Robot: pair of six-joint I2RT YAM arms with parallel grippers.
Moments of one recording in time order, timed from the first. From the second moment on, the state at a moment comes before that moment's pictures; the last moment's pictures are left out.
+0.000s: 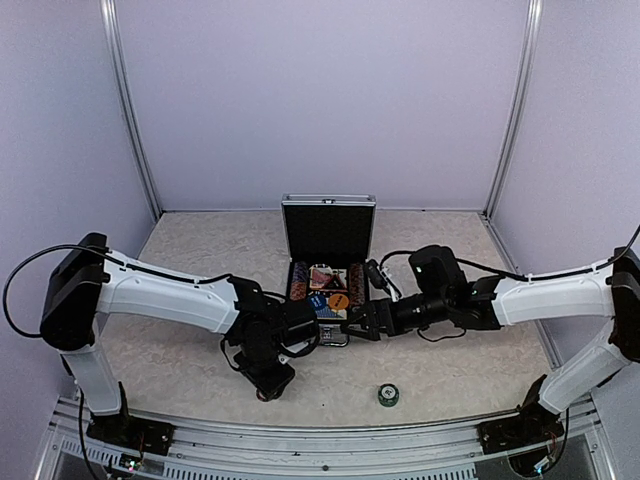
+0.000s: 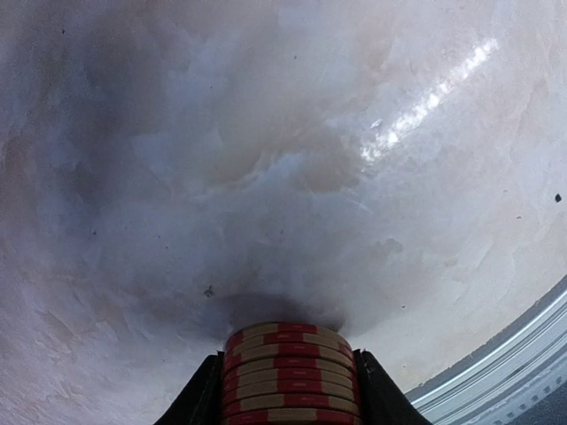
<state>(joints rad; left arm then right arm) -1.15 1.83 1.18 -0.91 0.01 -0.36 0.84 1.44 0.74 0.09 -0.46 0.56</state>
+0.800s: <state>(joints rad) -1.15 1.84 1.28 -0.98 0.01 -0.33 0.84 1.64 0.61 0.57 -0.68 0.85</state>
